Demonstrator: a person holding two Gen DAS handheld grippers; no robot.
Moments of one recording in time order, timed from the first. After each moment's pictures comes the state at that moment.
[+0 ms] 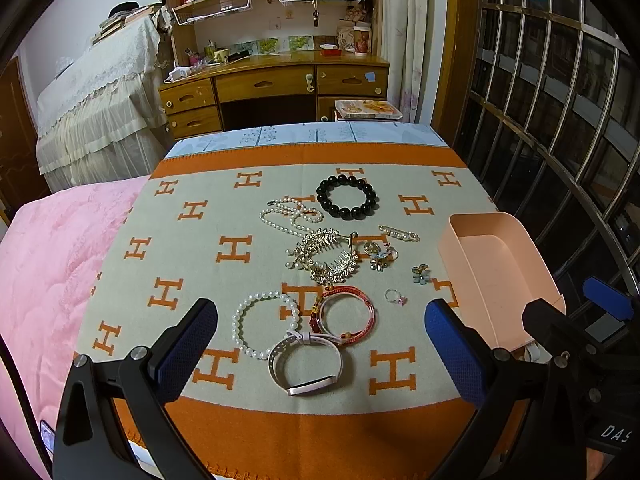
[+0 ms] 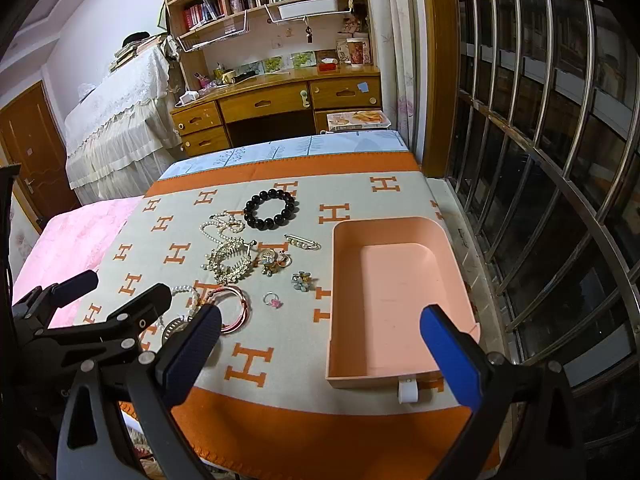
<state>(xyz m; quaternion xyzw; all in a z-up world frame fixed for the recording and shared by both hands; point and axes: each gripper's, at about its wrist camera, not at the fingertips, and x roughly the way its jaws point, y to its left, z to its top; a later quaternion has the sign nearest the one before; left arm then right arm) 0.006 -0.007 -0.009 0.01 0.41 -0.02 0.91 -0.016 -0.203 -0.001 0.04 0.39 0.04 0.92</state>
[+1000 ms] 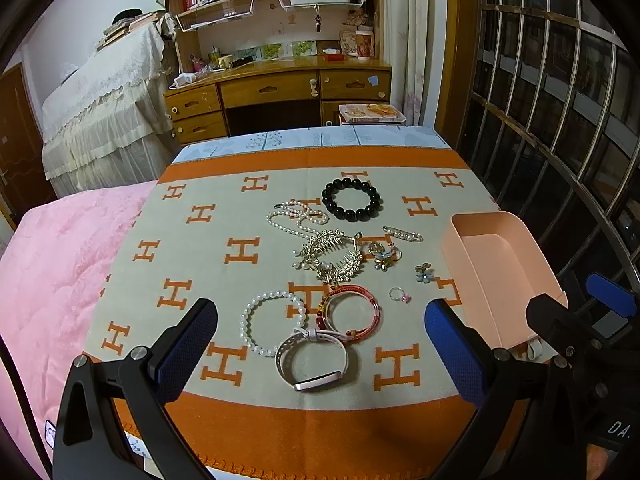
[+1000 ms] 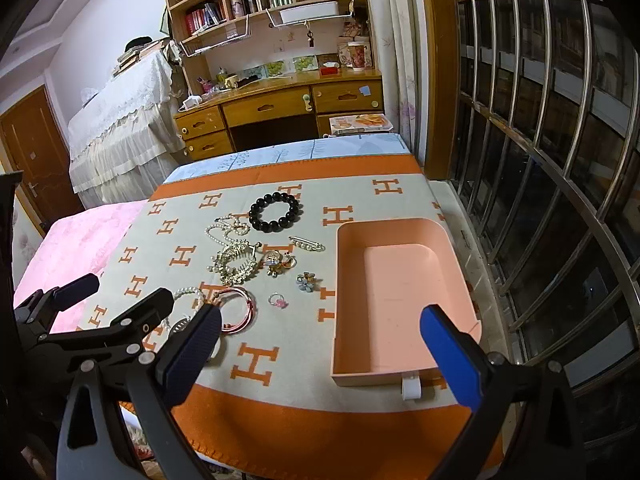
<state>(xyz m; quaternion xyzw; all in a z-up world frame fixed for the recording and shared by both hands) -0.006 -0.009 -0.005 0.02 0.40 -0.01 0.92 -0.024 -0.201 0.003 0.04 0.38 0.05 0.92</state>
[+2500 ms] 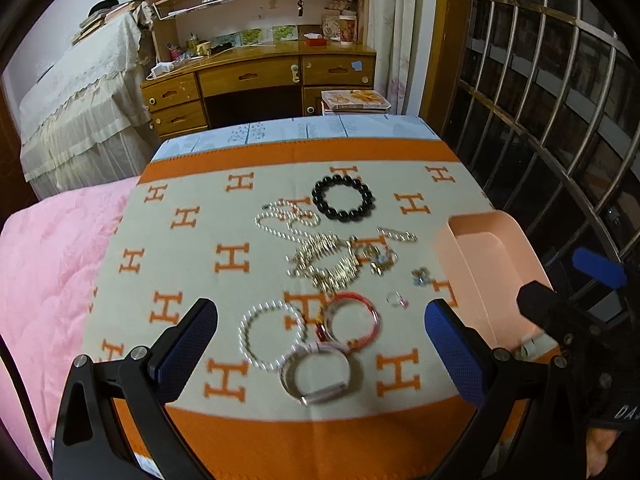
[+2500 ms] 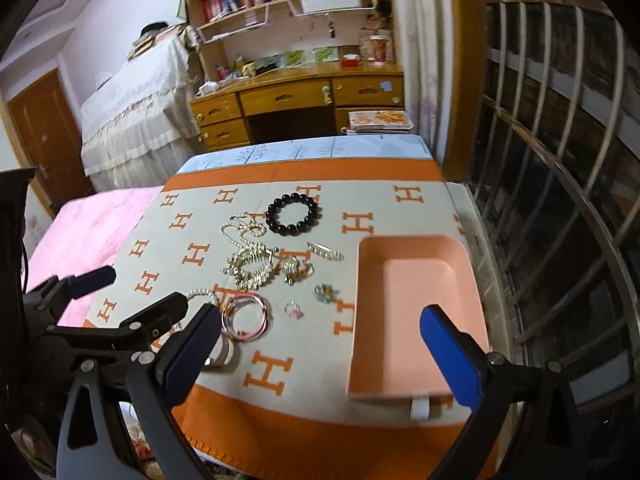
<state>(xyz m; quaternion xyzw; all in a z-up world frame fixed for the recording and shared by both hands) 0.031 0.008 0.007 0.02 0.43 -0.05 0.90 0.016 -0.192 0.021 0.01 0.41 0.09 0.91</state>
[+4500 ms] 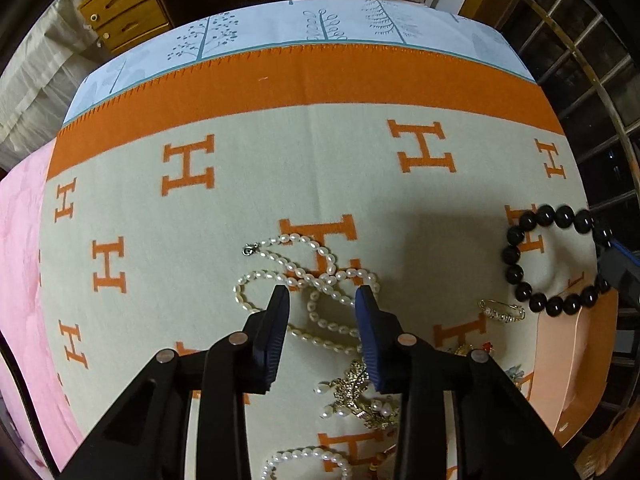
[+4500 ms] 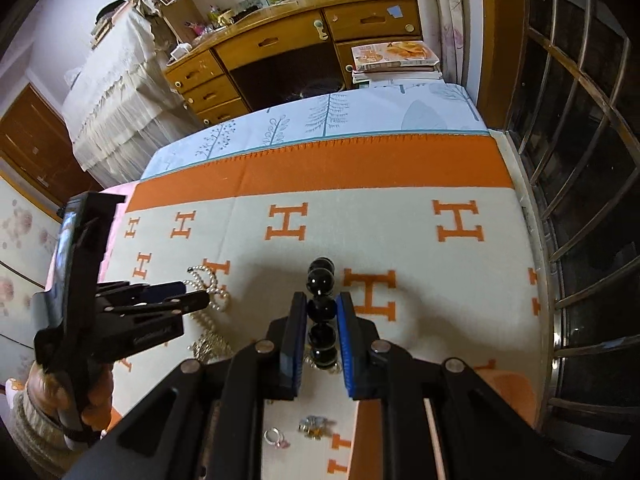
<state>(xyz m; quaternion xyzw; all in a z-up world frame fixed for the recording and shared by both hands) 0.260 0.021 -0.098 0.02 0.65 -0.06 0.76 0.216 -0.215 -0.031 0.09 0.53 0.12 0.84</state>
